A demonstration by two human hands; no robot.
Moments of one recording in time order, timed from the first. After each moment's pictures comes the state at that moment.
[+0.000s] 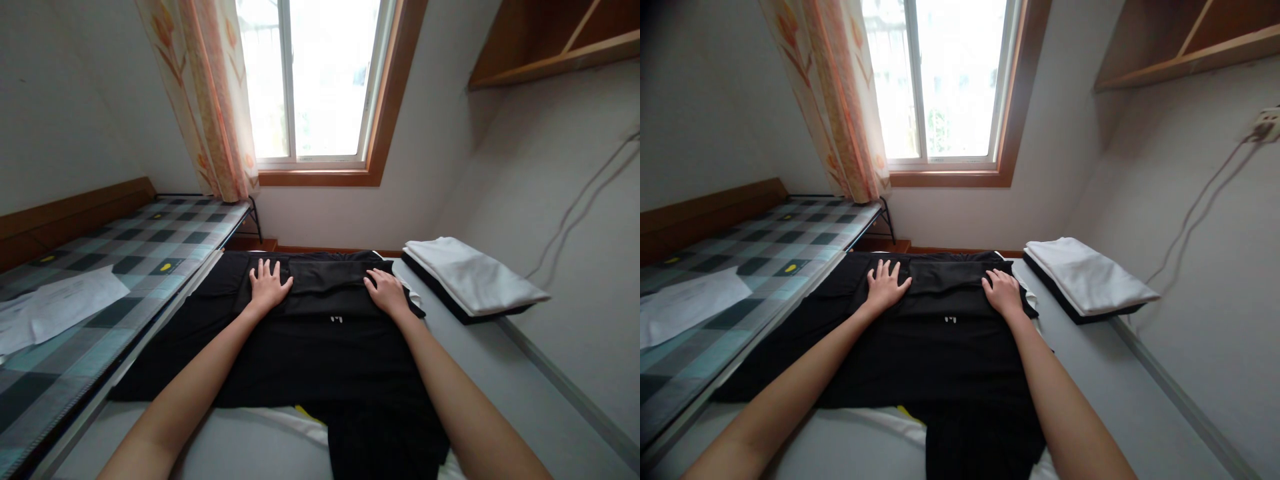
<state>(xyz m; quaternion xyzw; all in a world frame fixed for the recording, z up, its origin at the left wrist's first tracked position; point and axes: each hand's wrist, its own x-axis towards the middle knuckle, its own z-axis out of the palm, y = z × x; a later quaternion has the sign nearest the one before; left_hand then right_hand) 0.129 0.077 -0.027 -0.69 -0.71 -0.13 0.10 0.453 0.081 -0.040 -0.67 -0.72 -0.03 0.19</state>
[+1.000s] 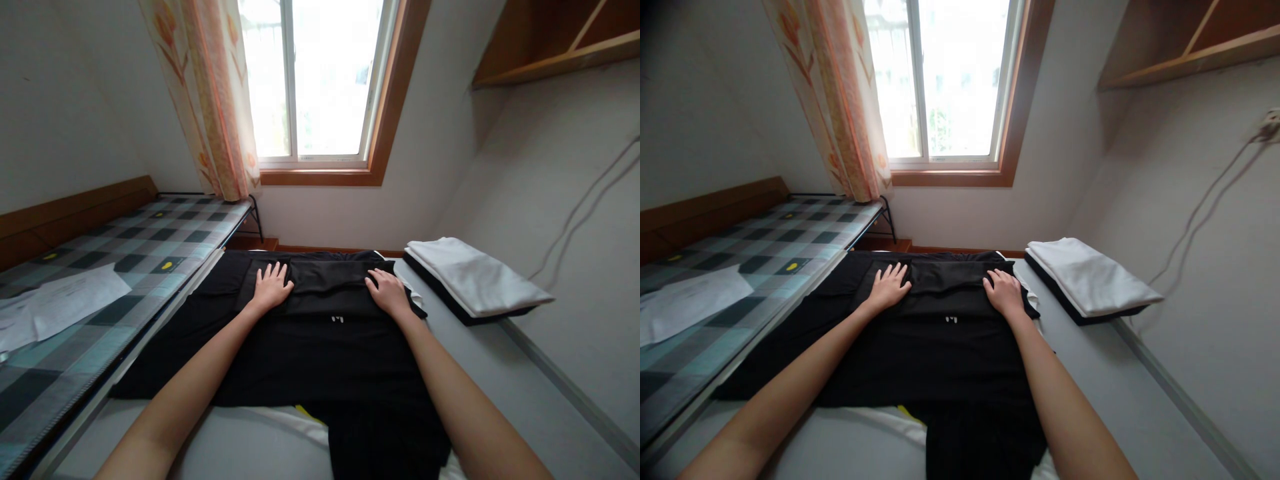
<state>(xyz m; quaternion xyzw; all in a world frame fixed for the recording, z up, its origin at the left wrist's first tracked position) 0.128 0.078 -0.027 -0.73 -0.68 -0.07 0.00 0.453 0.082 -0.042 -0.67 -0.71 -0.03 0.19</state>
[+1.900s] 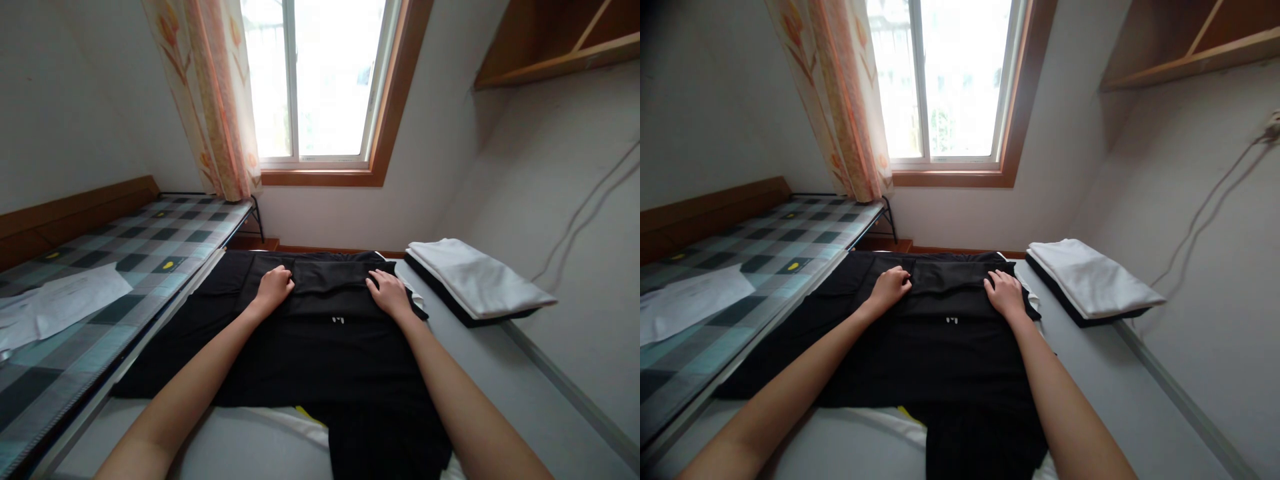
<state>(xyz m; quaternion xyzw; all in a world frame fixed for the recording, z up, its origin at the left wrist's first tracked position) 0.134 0.069 -0.002 -0.75 -0.65 -0.13 0.03 0.455 0.084 -0.044 -0.67 -0.72 -0.02 0.20</state>
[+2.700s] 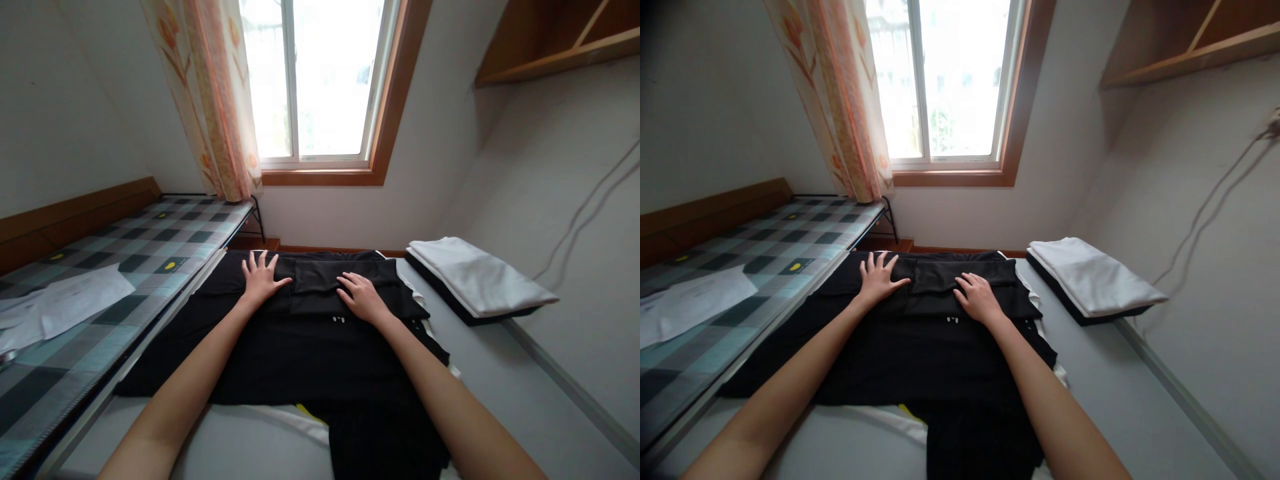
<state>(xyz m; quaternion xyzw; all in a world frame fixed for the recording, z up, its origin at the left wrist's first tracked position) 0.105 0.079 -0.014 -0.69 -0.70 -0.13 0.09 0.396 0.062 -0.035 -0.52 -0.83 -0.02 0.20</state>
